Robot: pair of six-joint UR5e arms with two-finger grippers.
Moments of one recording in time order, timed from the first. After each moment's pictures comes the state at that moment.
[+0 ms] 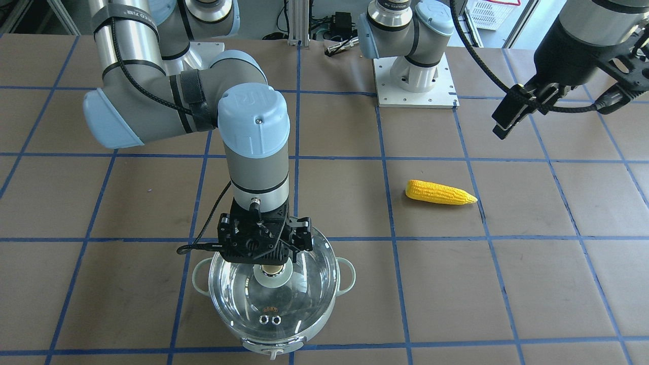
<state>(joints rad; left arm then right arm) -1.40 -1.61 -1.36 -1.75 1.65 -0.37 1.88 -1.08 1.34 -2.04 -1.65 0.37</state>
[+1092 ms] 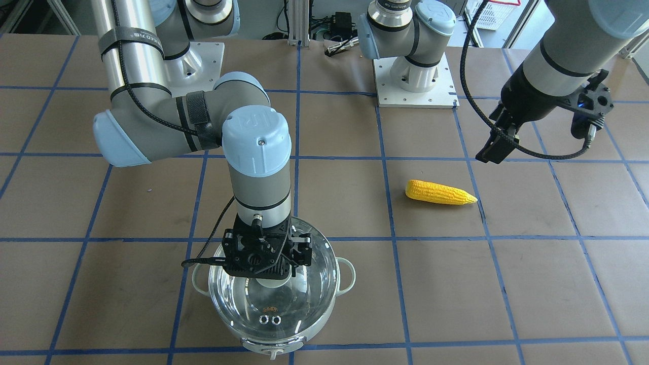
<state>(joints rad) -1.39 -1.61 -1.54 -1.69 1.61 -0.95 1.87 -1.04 1.34 -2.10 -1.64 0.38</state>
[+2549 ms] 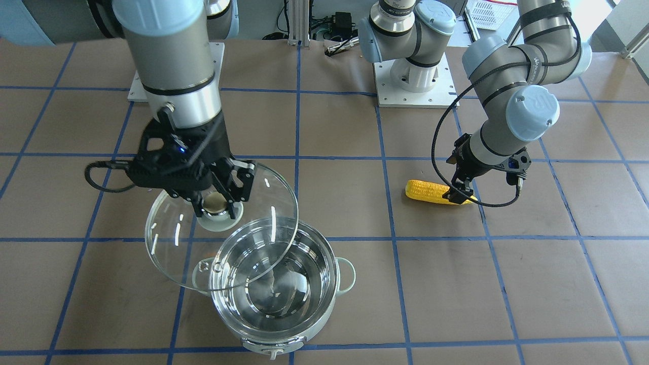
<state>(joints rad) -1.30 -1.67 -2.04 -1.17 1.58 -1.07 1.77 -1.33 1.41 -1.94 -1.59 0.30</state>
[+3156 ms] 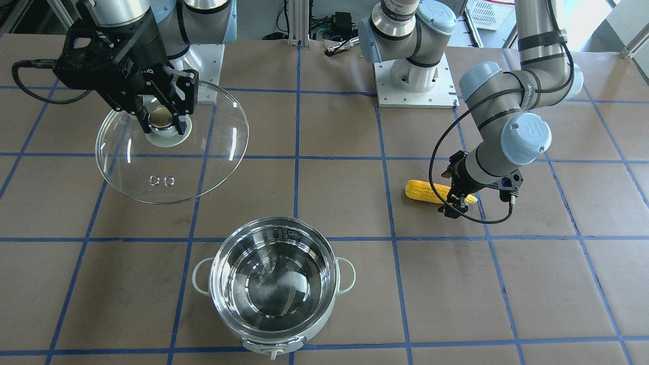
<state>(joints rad) -1.30 -1.77 -2.04 -1.09 1.55 -1.09 1.65 -1.59 1.50 -1.64 -1.57 0.14</state>
